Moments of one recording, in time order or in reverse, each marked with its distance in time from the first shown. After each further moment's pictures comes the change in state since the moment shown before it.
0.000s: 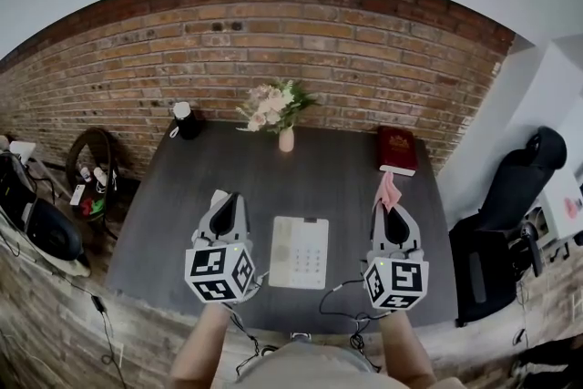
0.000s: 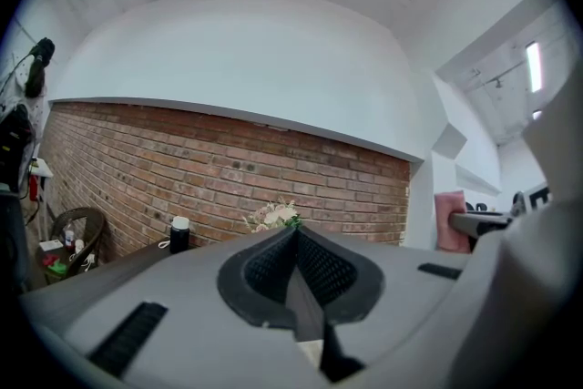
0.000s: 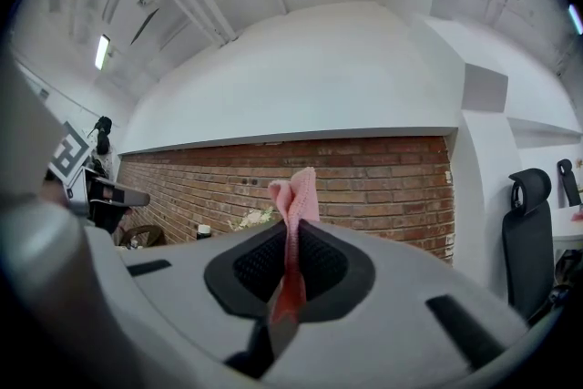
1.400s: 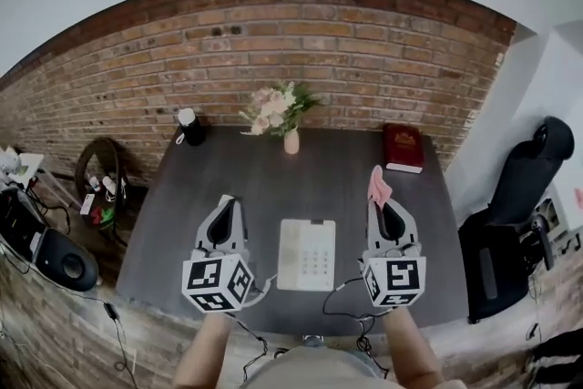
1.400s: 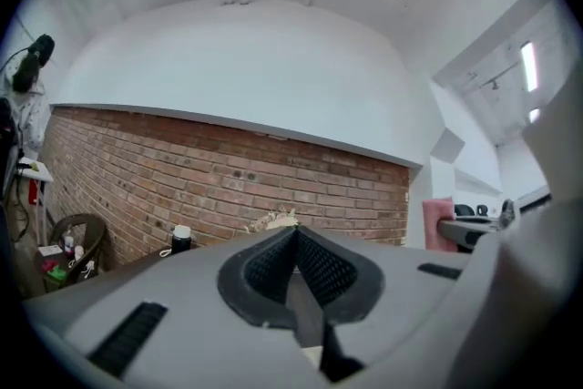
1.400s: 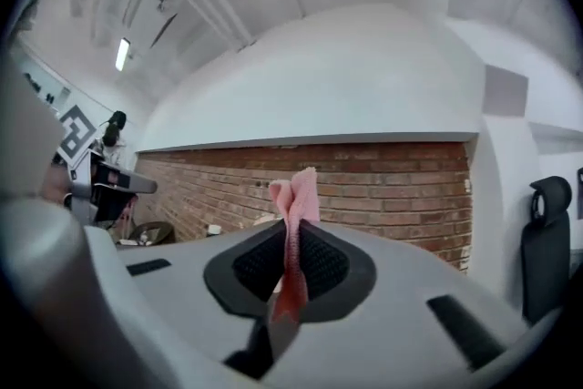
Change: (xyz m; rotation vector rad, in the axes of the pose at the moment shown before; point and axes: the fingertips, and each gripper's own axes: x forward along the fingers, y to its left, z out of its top) left arm -0.012 0.005 0.012 0.013 -0.056 0.003; right arm 0.012 0.021 0.002 -0.063 -0.040 0.087
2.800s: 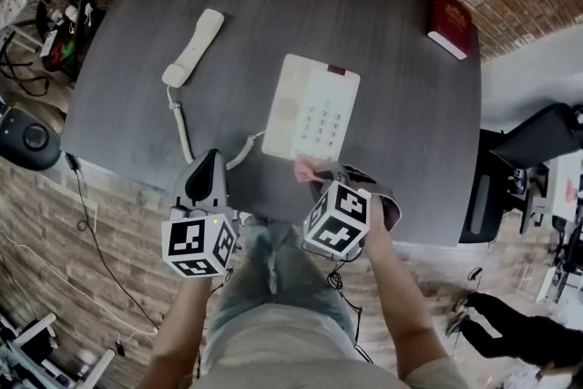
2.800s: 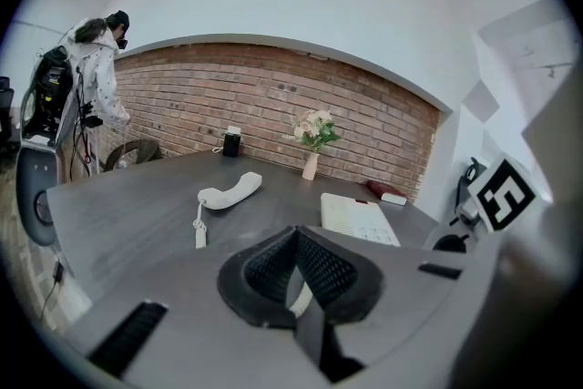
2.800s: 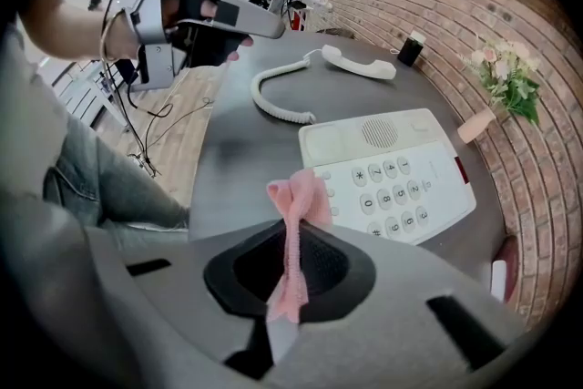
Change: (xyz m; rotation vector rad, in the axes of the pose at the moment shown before) left arm -0.117 0.035 -0.240 -0.134 0.410 0.183; right arm -0.134 0.186 -0.300 -0.663 1.126 0.992
